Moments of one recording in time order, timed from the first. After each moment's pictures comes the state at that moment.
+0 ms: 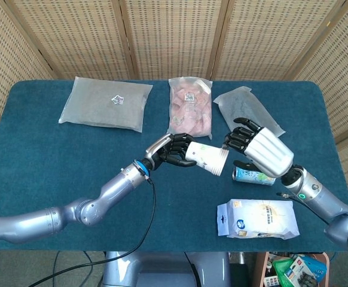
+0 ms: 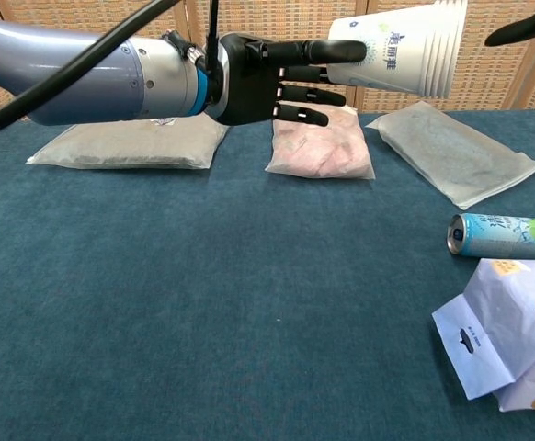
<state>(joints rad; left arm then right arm) -1.00 -1.61 -0.56 -1.49 0.85 0.47 -0.77 0.69 -1.15 0.20 -1.31 -1.90 1.43 0.32</state>
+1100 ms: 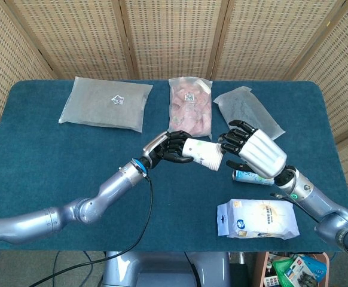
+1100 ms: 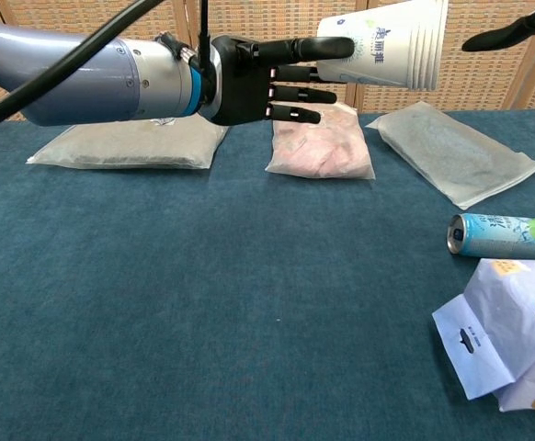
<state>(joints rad) -0.97 -1.62 -0.59 -1.47 0.83 0.45 -0.77 0.73 -1.22 0.15 -1.24 -1.87 1.49 0.30</state>
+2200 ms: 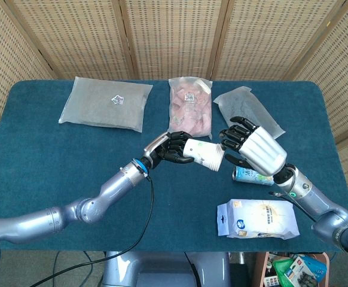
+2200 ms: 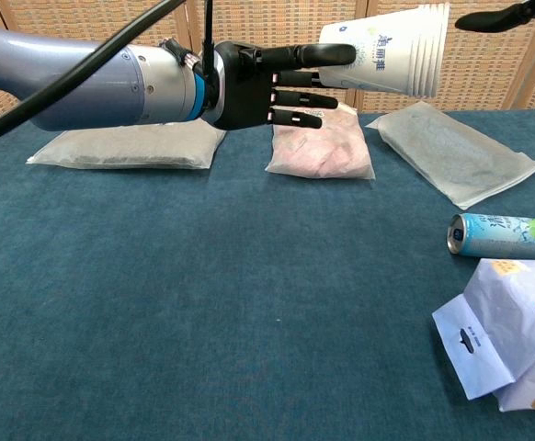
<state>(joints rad) -0.97 -1.64 -0.60 -1.45 0.82 0.44 -0.76 0.74 -1.24 0.14 -1.23 -1.83 1.51 0.26</state>
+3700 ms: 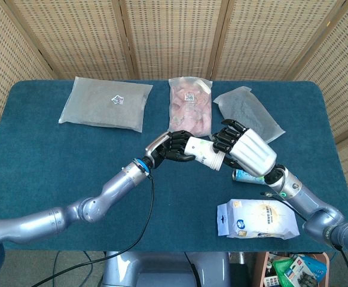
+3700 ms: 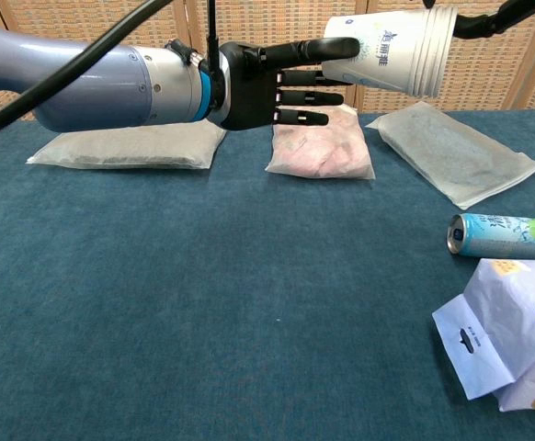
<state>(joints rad) -0.96 -1.67 -0.63 -1.43 0.83 0.42 -0.79 0.77 -1.29 0.13 -1.21 -1.82 1.50 0.24</state>
